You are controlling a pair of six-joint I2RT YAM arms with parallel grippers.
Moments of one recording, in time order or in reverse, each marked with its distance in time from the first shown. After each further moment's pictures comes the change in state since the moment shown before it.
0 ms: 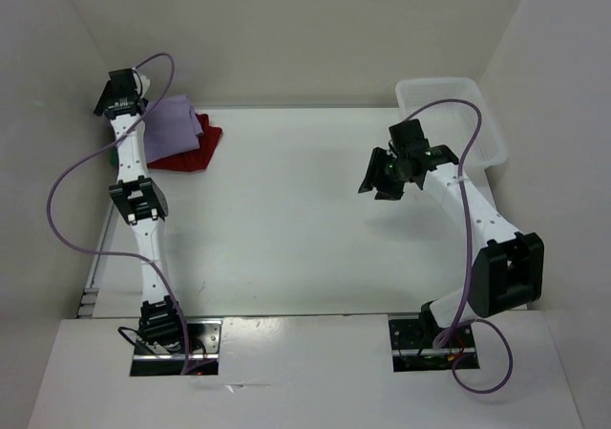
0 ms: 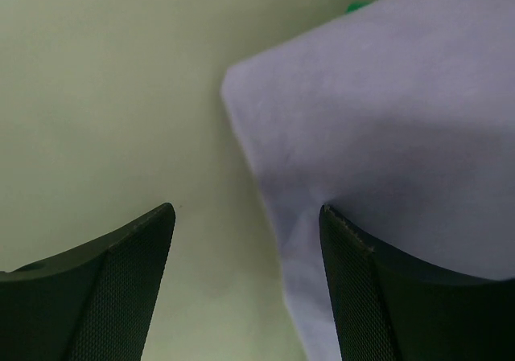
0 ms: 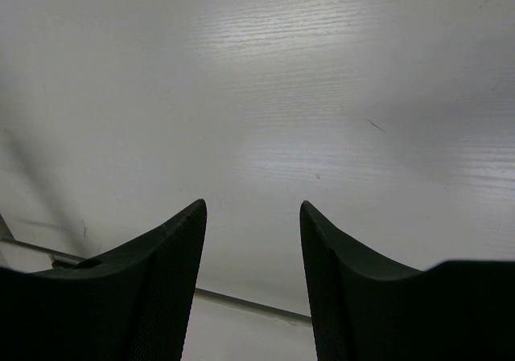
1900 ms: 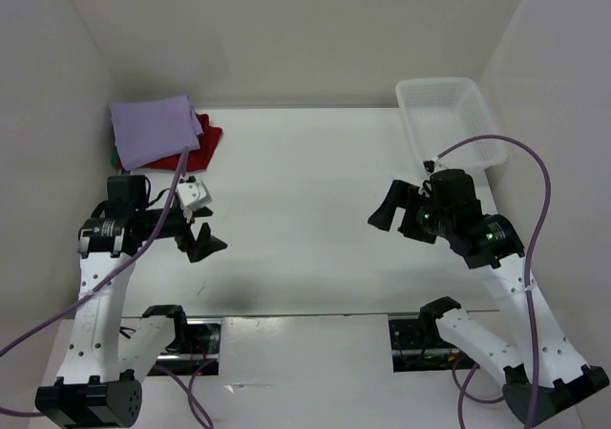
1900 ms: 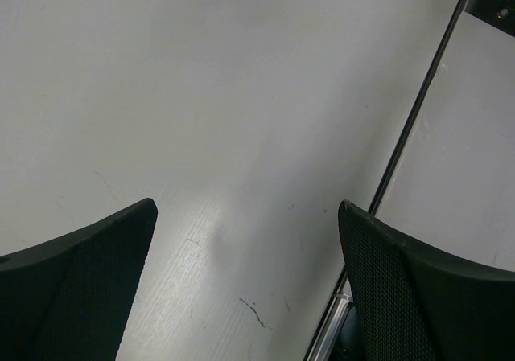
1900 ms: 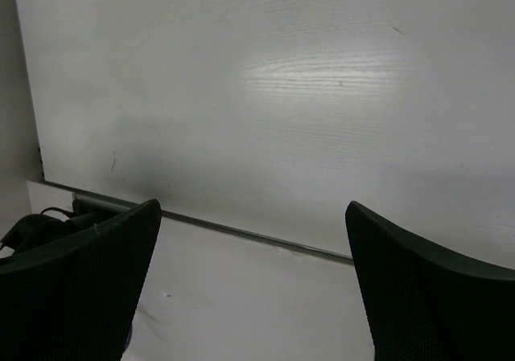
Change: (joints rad) left arm -0.230 -2.036 -2.107 -0.224 1.389 0.069; right arm 0.098 -0.612 -0.179 -0.179 0.020 0.056
